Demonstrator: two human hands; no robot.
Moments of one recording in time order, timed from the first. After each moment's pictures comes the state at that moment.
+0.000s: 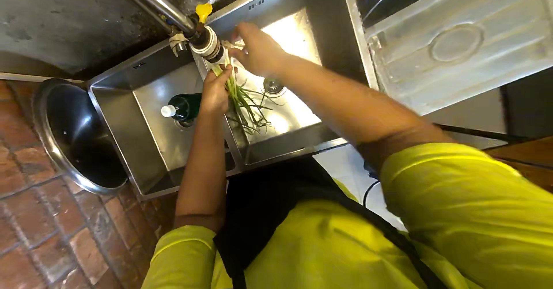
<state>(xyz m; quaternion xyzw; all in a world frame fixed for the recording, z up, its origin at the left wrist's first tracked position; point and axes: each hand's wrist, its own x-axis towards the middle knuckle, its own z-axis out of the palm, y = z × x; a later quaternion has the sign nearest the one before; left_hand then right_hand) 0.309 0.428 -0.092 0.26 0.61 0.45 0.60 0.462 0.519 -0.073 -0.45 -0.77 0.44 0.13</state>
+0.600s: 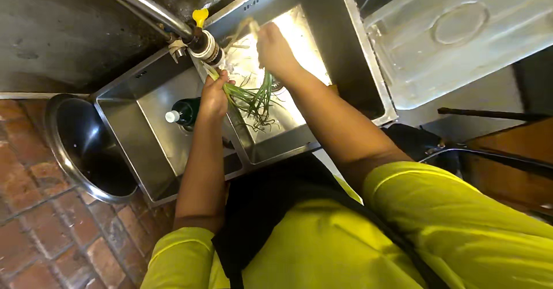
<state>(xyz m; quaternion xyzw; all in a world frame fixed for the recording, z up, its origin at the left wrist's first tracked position) 0.301 0.425 -0.089 0.21 0.61 0.45 0.62 0.478 0.495 -0.087 -0.61 -0.50 0.55 0.28</state>
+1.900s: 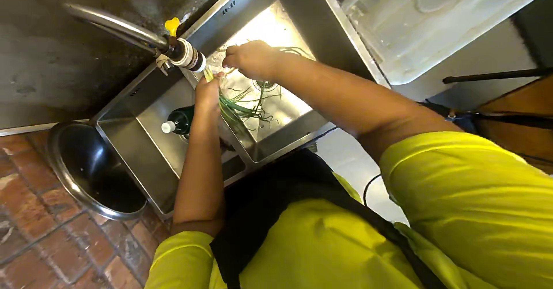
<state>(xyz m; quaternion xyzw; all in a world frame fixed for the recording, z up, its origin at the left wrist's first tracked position) 0.316 0.435 -0.073 0.31 0.71 0.31 0.55 0.488 0.496 -0.086 -0.38 -0.88 0.29 0.03</state>
